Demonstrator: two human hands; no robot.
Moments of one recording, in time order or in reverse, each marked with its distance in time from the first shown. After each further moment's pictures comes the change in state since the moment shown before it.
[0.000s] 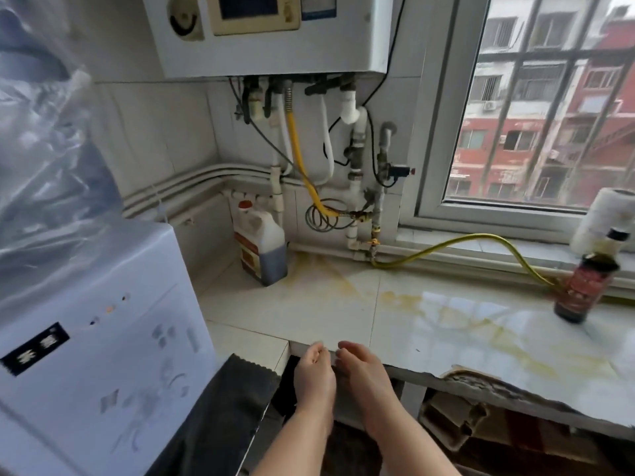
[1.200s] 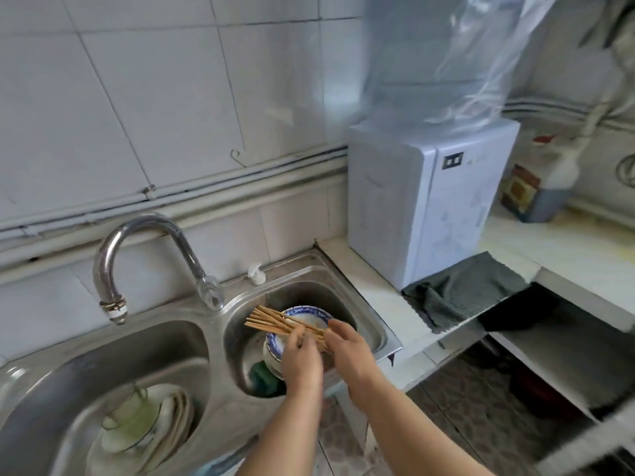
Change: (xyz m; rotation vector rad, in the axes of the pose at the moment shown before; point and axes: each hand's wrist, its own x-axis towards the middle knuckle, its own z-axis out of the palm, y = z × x) left_hand -0.274 -0.144 -0.360 -0.243 0.926 -0.091; right_hand -0.355 0.141 0.228 -0.339 -0.877 0.028
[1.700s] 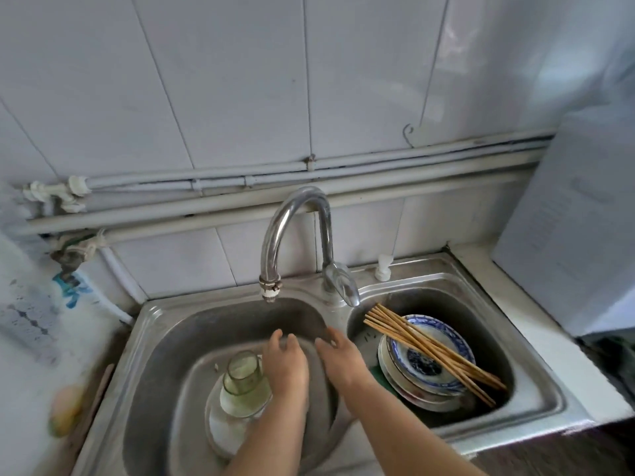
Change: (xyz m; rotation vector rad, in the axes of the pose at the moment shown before) left_hand 0.160 -0.023 -0.201 0.039 0.329 -0.095; right_hand 0.061 0.007 0.231 -0.332 -0.269 0.057
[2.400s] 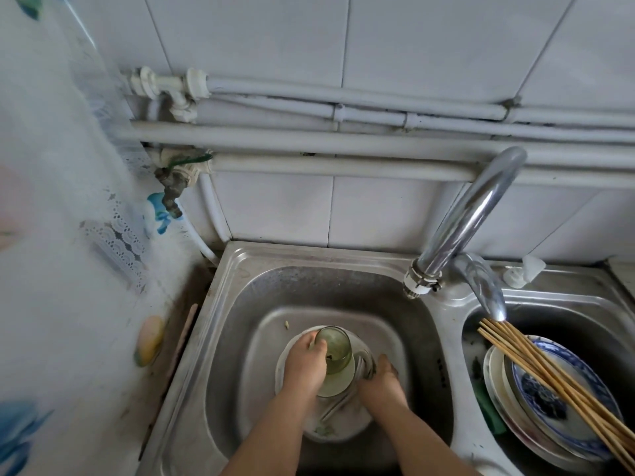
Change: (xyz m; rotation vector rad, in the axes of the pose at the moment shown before) left_hand 0.103 -0.067 -0.093 0.093 -0.162 -0.189; right_hand 0.085 0.077 0.120 -0.491 -0.002 0.276
